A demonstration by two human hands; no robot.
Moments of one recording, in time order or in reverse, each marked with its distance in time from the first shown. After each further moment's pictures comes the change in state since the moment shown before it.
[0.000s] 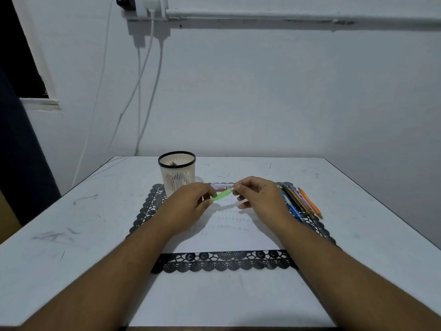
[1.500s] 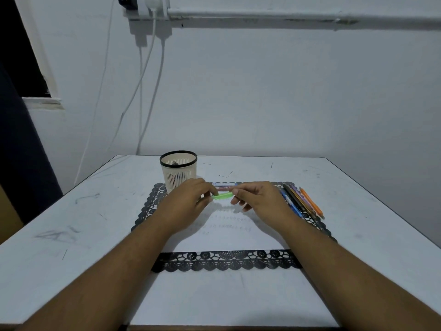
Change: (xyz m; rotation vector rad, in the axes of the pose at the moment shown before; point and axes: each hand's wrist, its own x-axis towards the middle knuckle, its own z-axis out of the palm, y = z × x) left_hand 0.000 -0.005 -0.001 0.047 0.057 0.090; right_hand -0.001 0.001 -0.008 -0.146 -0.177 -0.024
